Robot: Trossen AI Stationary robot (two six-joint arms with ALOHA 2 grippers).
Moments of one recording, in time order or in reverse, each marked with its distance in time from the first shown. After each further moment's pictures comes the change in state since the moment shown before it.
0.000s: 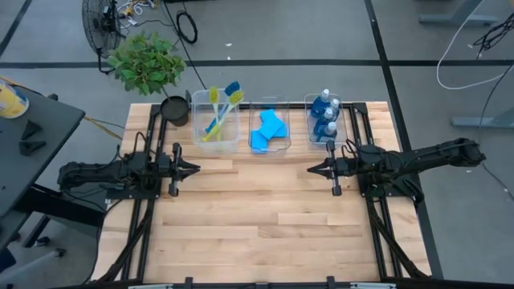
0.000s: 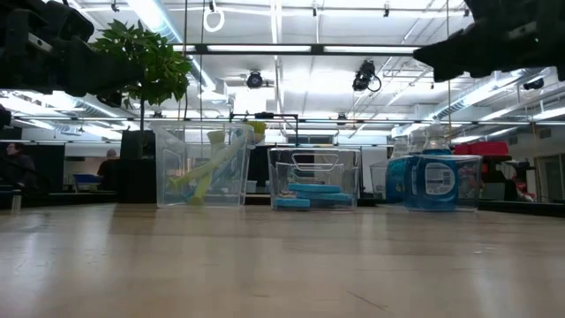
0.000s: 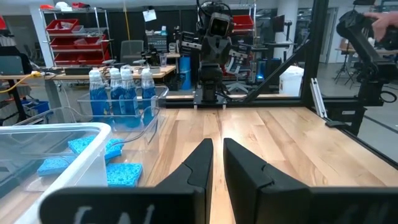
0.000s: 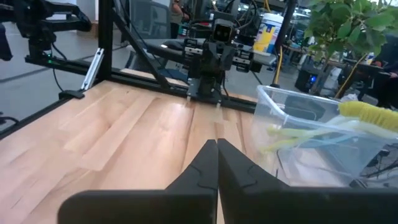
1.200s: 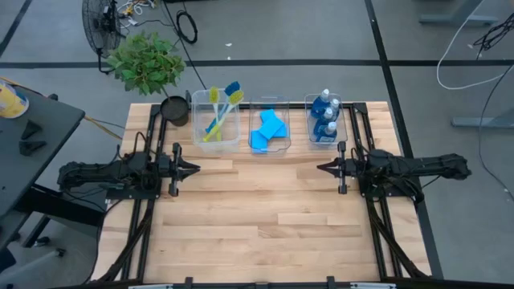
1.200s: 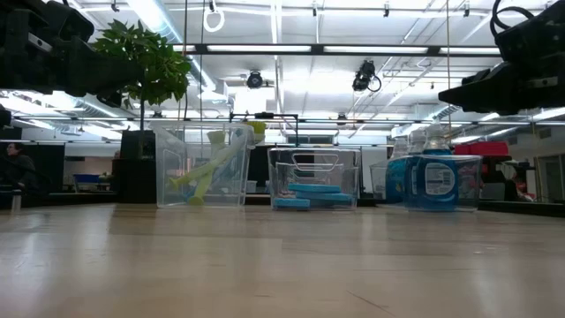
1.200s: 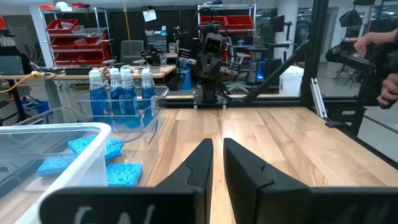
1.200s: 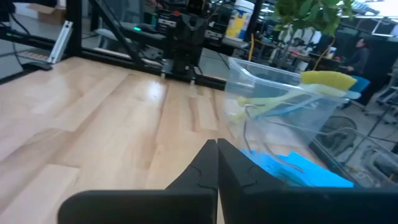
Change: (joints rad) left arm 0.000 0.000 0.000 0.000 0.000 0.000; right arm -0.031 -0.481 -0.202 -0.287 0.087 -0.032
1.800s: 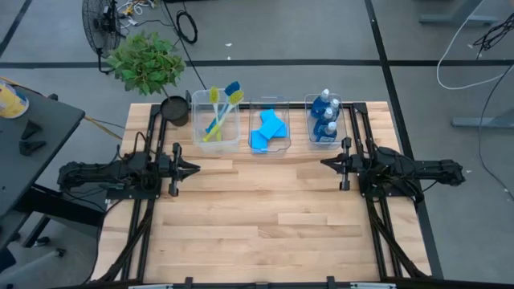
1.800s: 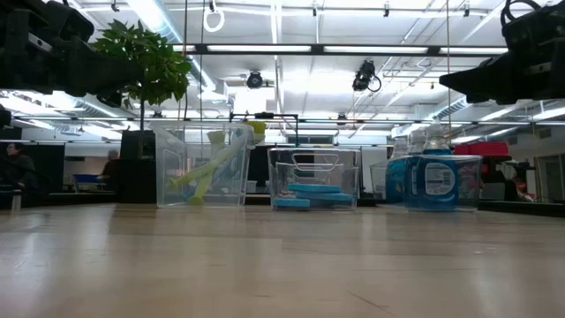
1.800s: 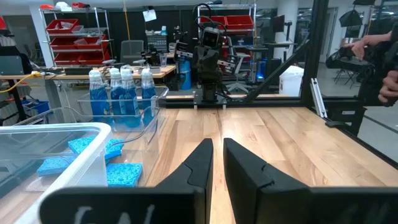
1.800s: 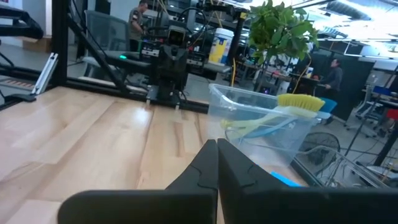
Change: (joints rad) left arm 0.000 0.000 0.000 0.000 0.000 0.000; right arm -0.049 -0.134 0.001 -0.018 -0.009 0.006
